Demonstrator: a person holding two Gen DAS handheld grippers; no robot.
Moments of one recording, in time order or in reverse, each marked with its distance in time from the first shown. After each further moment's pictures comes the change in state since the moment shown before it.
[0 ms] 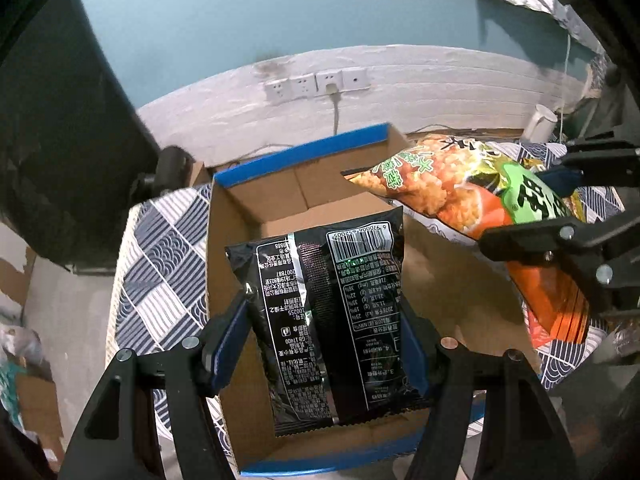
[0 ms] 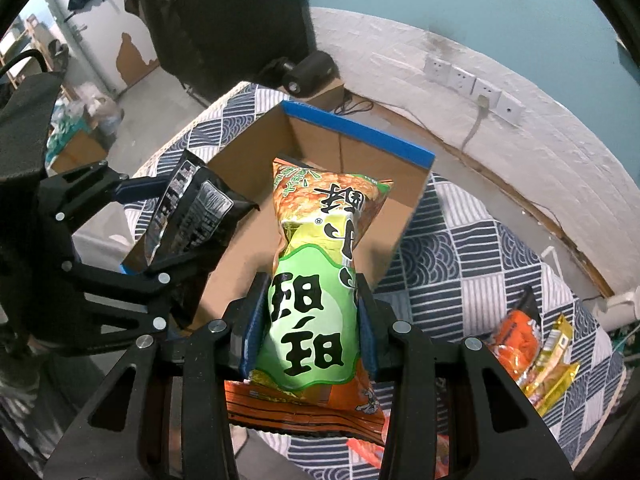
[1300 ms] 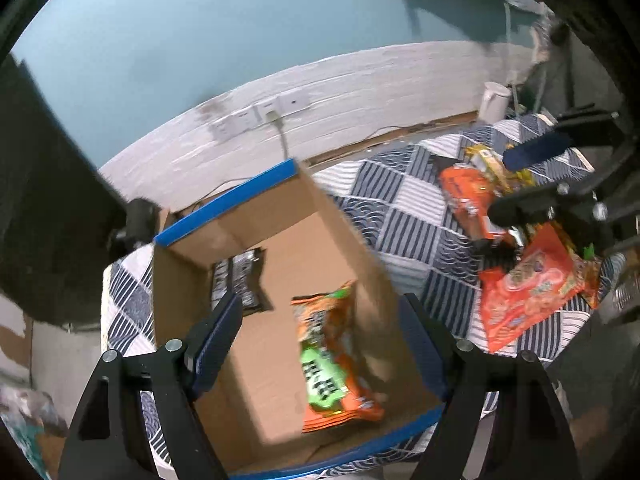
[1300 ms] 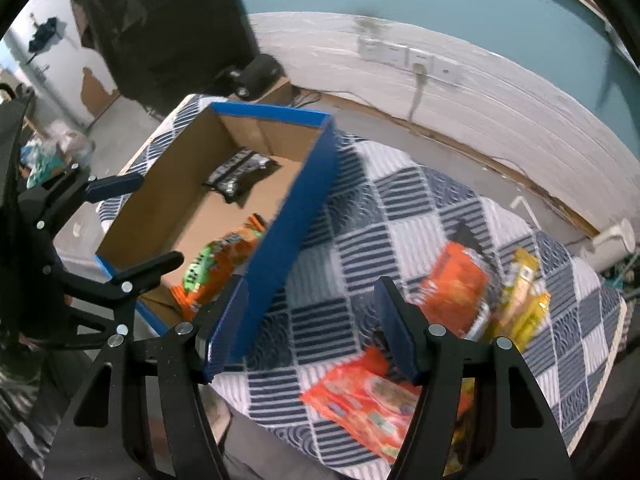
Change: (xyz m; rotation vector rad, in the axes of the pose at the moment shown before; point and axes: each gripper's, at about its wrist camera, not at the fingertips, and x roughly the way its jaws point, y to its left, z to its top) left arm -0.024 -0.090 0.021 0.216 -0.068 -0.055; right arm -0.052 -0.075 -0.057 0.183 -0.019 -0.068
